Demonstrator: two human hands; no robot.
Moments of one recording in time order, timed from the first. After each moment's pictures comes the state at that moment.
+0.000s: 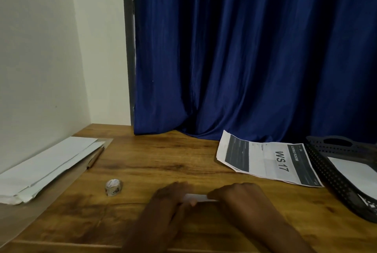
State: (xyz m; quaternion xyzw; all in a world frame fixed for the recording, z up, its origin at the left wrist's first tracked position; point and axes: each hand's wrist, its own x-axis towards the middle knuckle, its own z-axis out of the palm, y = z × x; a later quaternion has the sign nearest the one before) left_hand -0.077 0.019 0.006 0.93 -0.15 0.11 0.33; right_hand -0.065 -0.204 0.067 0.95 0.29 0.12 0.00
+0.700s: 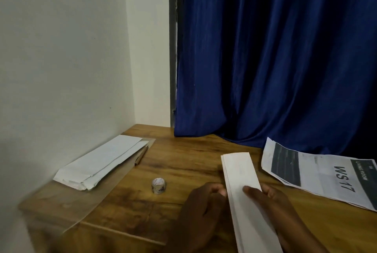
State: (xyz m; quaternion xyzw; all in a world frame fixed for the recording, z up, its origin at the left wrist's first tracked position) left_hand -0.081 0.023 0.011 0.88 -0.02 0.15 0.44; right_hand -0.036 -0.155 0.047 0.82 -0.02 -0.04 -0.57
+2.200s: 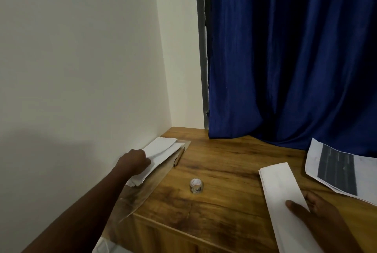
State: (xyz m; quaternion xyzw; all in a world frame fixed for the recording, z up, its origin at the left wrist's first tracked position) left_hand -0.034 0.337 0.058 0.96 0.26 0.08 0.00; right_hand -0.029 -0.165 0.044 0.86 0.05 -0.07 -0.50
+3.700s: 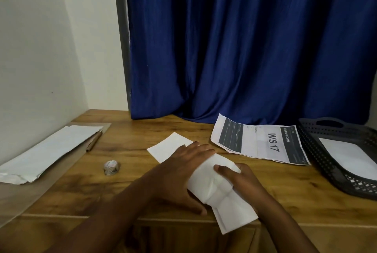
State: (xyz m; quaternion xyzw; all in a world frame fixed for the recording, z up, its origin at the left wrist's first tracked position) left_hand -0.046 -0.010 0.054 0.92 -0.36 0.05 0.14; right_hand -0.060 -0.221 0.047 0.79 -0.03 -0.02 -0.62
